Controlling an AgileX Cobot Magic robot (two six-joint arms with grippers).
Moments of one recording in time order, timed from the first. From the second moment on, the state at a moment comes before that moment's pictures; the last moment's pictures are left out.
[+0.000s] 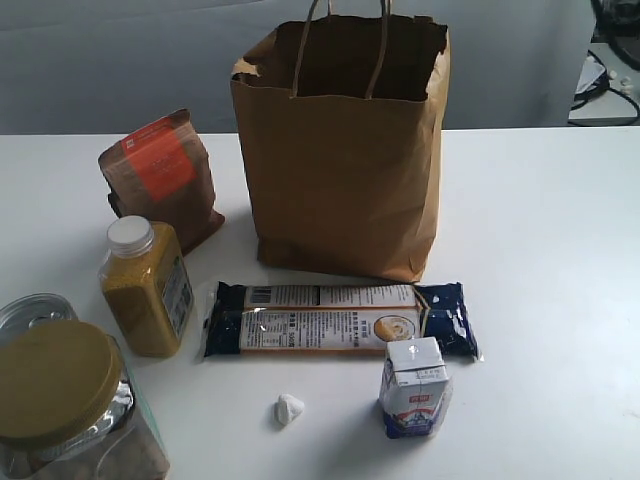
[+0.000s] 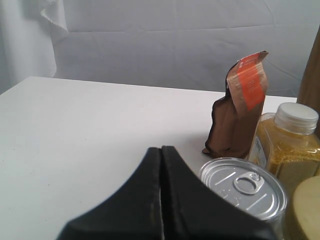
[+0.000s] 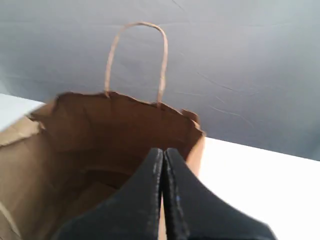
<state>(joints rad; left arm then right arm) 0.04 0.00 0.00 0.05 0.26 -0.12 0.69 1.47 -1.38 -0.29 0.47 0.33</state>
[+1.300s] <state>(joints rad) 0.04 0.00 0.00 0.05 0.26 -0.12 1.18 1.70 -0.95 0.14 0.52 0.17</state>
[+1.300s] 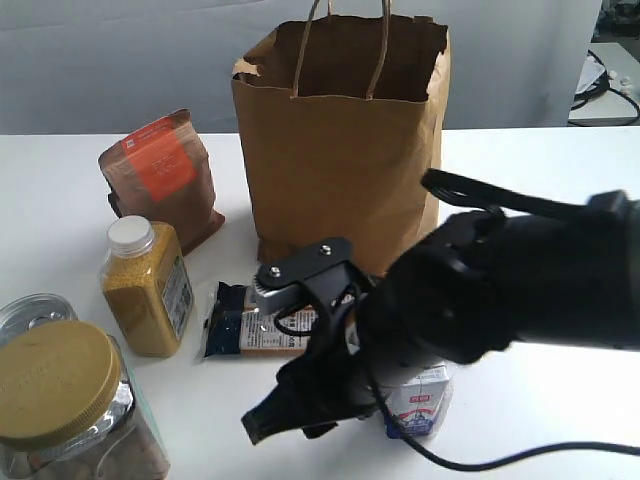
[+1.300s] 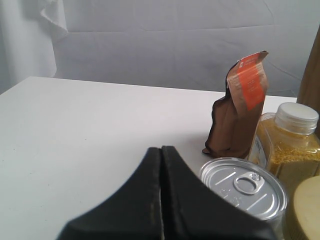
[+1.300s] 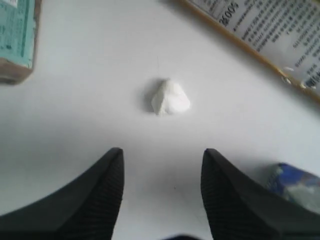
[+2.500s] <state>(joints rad) 0.04 0.00 0.00 0.05 0.26 -0.12 1.18 1.98 -1.13 0.10 0.56 0.17</state>
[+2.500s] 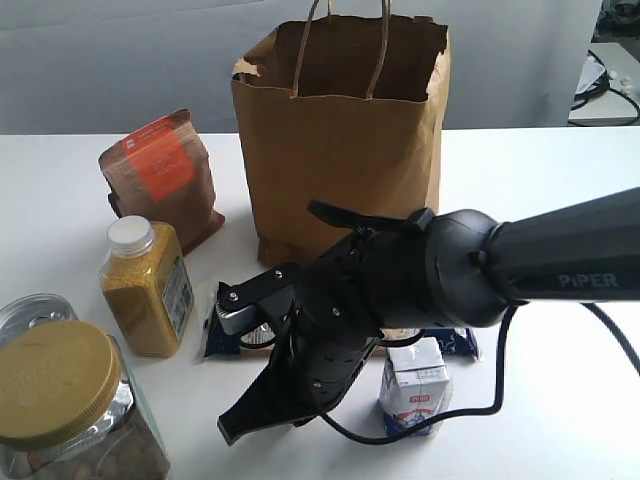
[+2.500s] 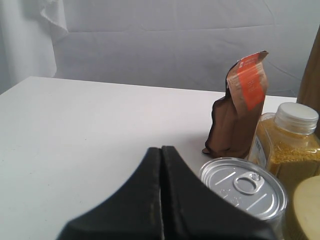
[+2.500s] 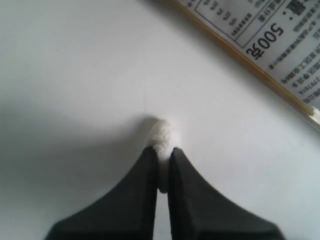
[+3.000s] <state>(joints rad) 0.04 0.00 0.00 0.05 0.26 -0.12 1.20 1.51 -0.66 0.10 0.06 0.41</state>
